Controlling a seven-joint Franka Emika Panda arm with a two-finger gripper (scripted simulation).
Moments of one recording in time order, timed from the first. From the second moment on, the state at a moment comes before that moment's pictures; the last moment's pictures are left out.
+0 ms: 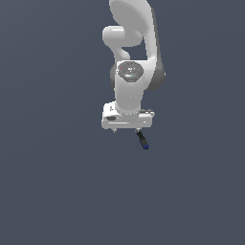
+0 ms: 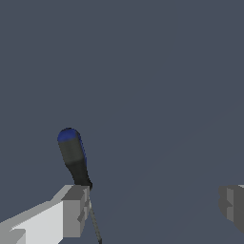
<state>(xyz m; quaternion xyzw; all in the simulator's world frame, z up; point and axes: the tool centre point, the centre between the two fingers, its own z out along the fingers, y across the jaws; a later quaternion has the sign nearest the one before) -0.014 0.017 0.154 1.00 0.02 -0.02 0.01</state>
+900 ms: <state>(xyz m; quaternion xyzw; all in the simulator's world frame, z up) -0.019 -0.010 0.144 1.00 -0.01 -0.03 0.00</state>
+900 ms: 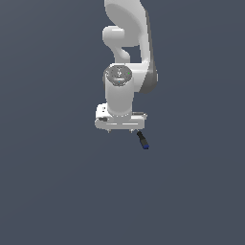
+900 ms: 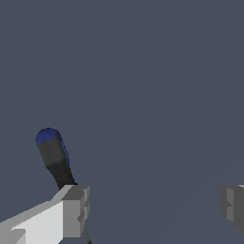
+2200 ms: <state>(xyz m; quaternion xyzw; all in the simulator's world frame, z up) -0.090 0.094 0.066 0.99 0.15 0.00 0.00</state>
